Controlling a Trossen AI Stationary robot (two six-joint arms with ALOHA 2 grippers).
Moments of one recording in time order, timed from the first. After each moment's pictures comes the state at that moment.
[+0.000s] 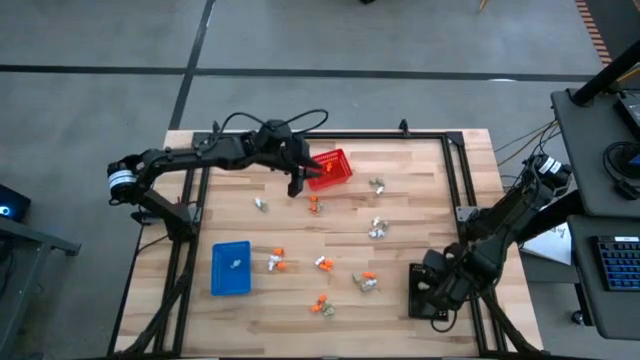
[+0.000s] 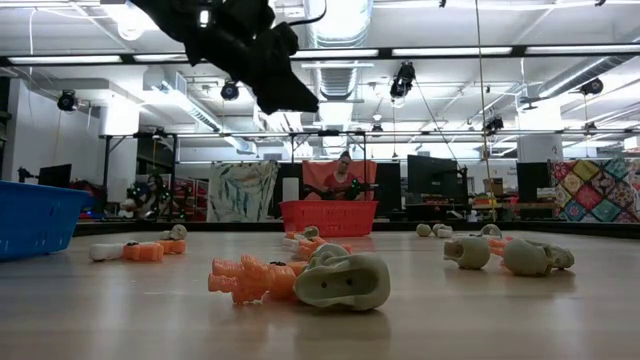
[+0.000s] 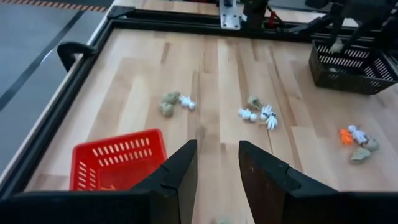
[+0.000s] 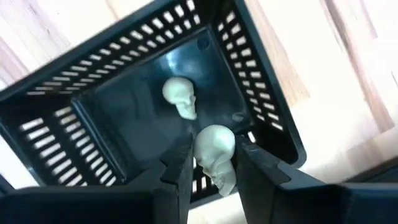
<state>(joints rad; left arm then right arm) 0.41 1.50 1.09 -0.15 0.35 0.16 0.87 1.31 0.81 -0.95 0.03 1.46</state>
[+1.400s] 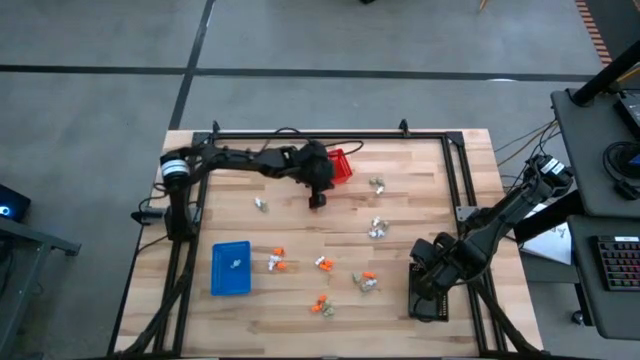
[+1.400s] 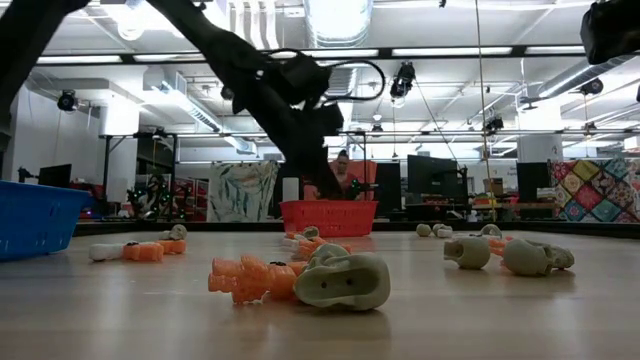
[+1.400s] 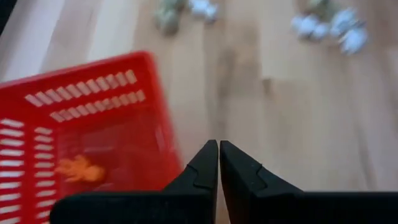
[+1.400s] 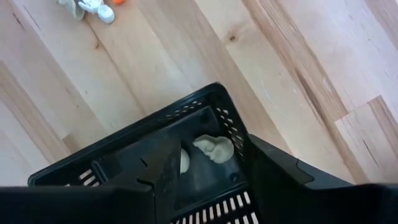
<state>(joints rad) 0.35 1.92 1.27 -0.22 0.18 0.25 0.72 1.30 0.86 -0.95 0.14 1.31</state>
